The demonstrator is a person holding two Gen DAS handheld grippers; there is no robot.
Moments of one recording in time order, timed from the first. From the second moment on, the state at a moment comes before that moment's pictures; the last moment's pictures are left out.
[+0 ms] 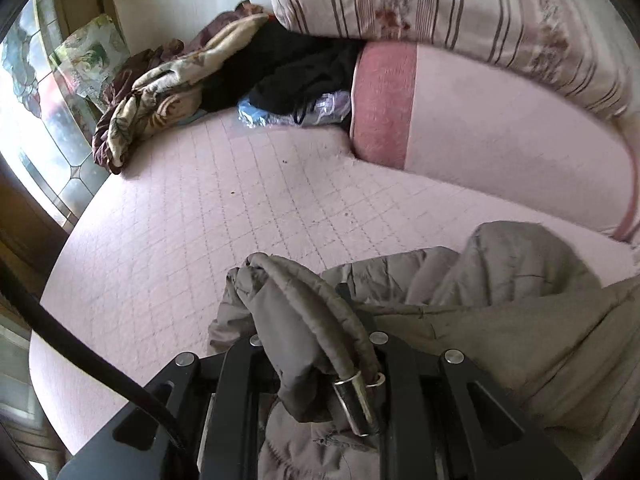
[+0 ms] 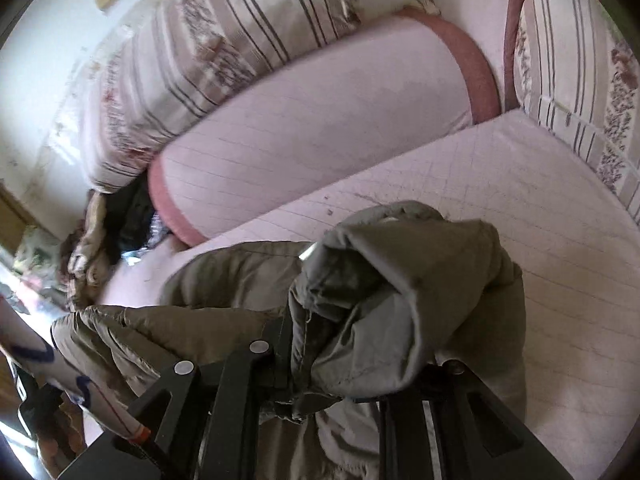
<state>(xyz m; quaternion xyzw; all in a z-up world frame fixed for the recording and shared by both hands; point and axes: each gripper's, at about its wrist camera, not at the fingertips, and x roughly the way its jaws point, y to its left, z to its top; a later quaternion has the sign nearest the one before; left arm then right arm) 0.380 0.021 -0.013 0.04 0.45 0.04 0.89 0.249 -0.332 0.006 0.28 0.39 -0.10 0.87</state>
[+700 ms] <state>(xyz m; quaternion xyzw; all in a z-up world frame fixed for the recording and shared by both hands) 0.412 0.038 -0.018 -0.07 0.47 -0.03 0.88 0.281 -0.355 -0.027 0.33 0.36 -0.11 0.86</state>
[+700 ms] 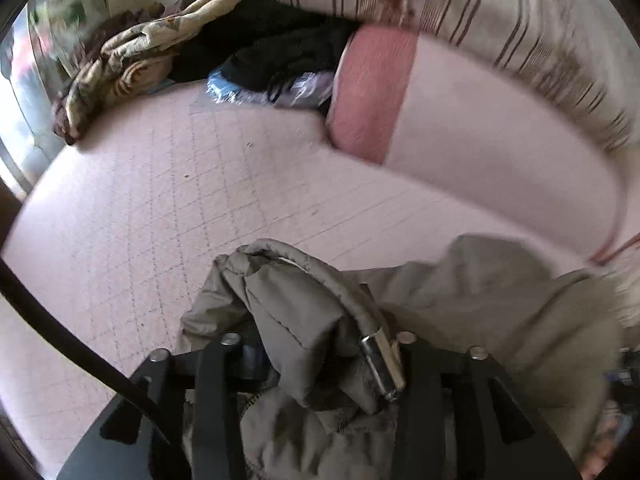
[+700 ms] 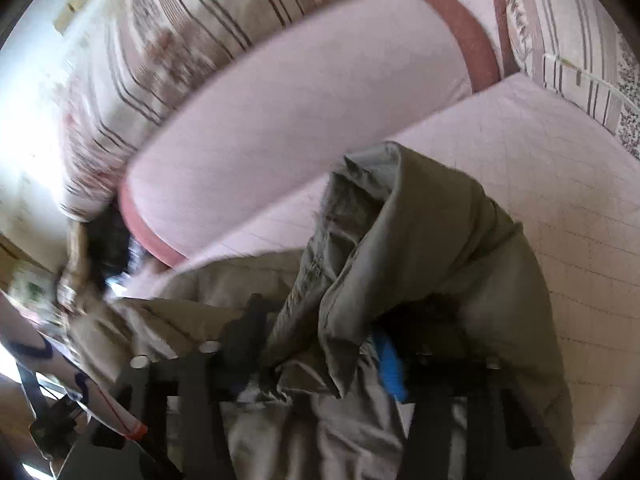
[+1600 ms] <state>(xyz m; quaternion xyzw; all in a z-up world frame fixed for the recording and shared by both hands) 0.363 -0.103 -0.077 0.13 0.41 -0.06 0.90 0.288 -0.286 -0.064 0.06 0.39 -0.14 0.91</state>
